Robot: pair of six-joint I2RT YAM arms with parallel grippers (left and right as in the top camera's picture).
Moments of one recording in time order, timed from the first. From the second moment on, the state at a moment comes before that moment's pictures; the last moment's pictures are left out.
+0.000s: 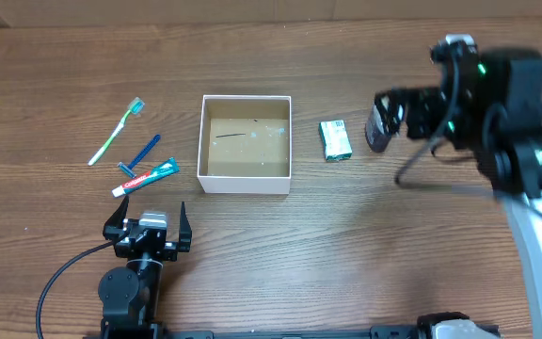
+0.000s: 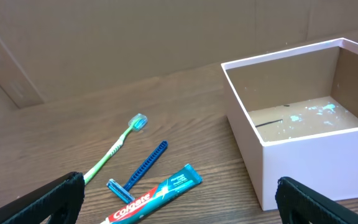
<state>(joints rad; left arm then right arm) 0.00 0.08 0.01 -0.08 0.02 0.21 0.10 1.35 1.54 -0.94 -0.26 0.10</state>
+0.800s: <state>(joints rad) 0.00 0.08 0.01 -0.08 0.02 0.21 0.10 1.81 1.54 -0.87 -0.02 0.17</state>
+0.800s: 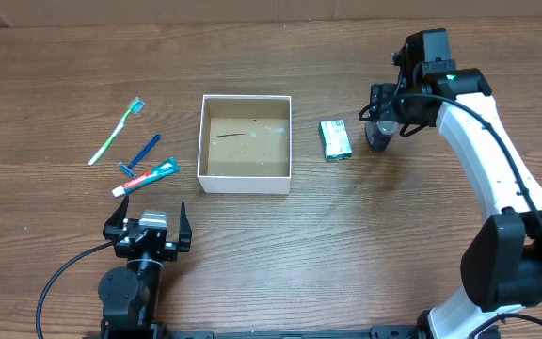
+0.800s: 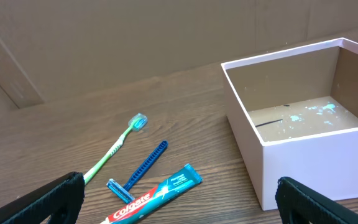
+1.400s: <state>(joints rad) 0.00 0.08 0.01 -0.08 0.02 0.21 0.10 1.83 1.54 -0.77 -0.02 0.18</state>
